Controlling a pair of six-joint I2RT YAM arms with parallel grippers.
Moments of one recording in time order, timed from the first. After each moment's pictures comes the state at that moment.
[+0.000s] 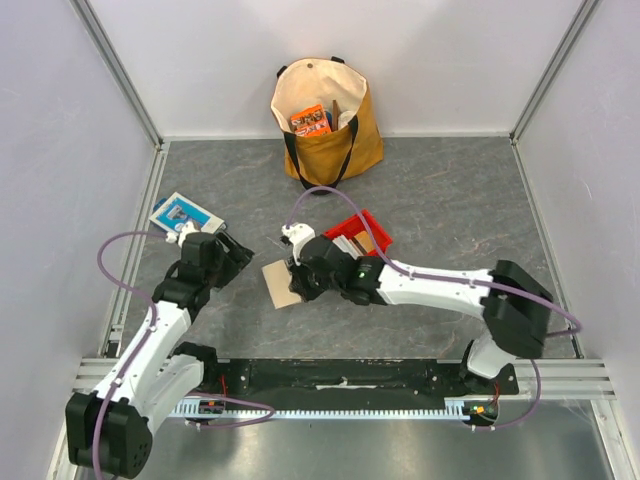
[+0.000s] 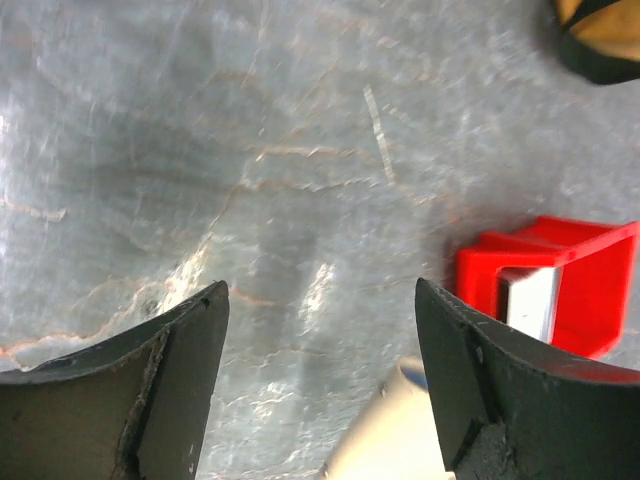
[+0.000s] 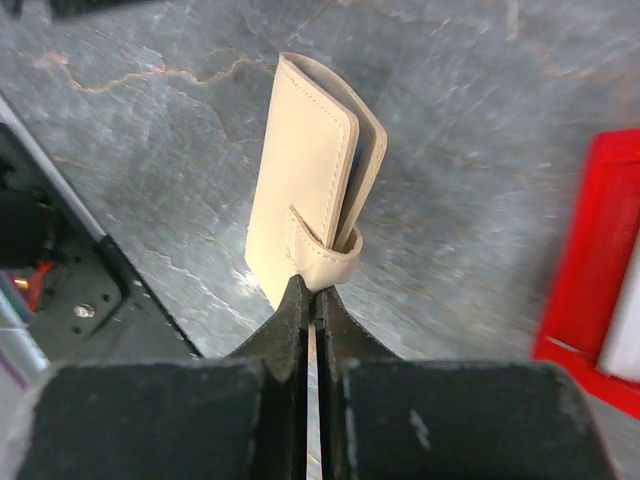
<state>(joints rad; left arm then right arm) -0.20 0.83 0.48 -0.38 -0.08 -0.90 1.09 1.68 1.09 -0.08 -0.02 0.44</state>
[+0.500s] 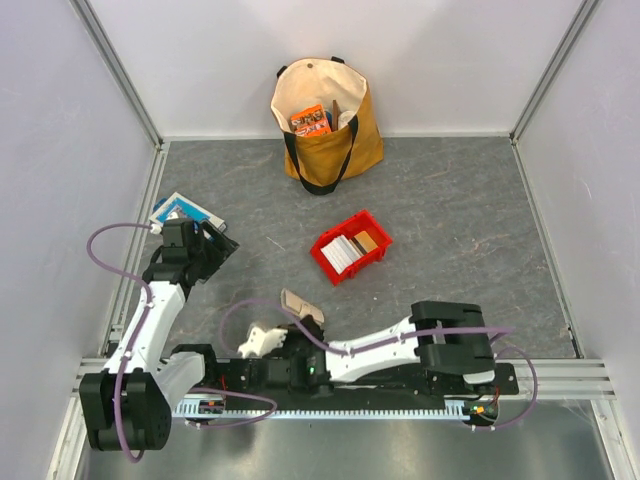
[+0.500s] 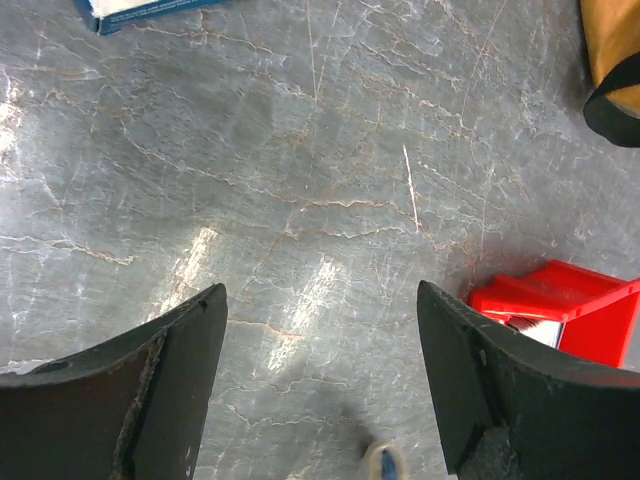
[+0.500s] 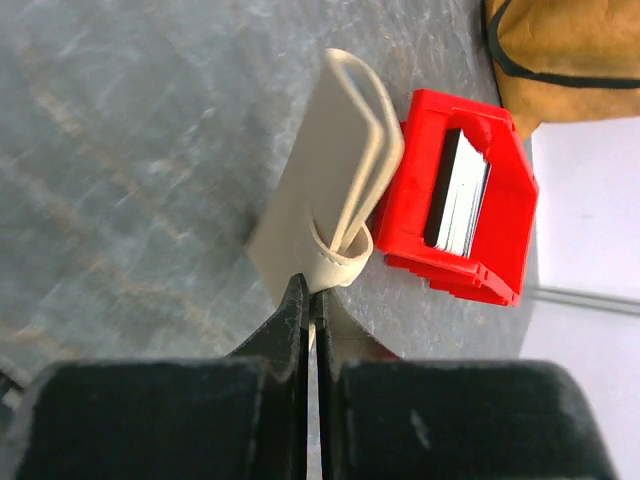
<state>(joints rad) 0.00 0.97 0.62 -0.44 0.03 -0.78 1.59 1.92 1.20 -0.39 1.03 0.02</state>
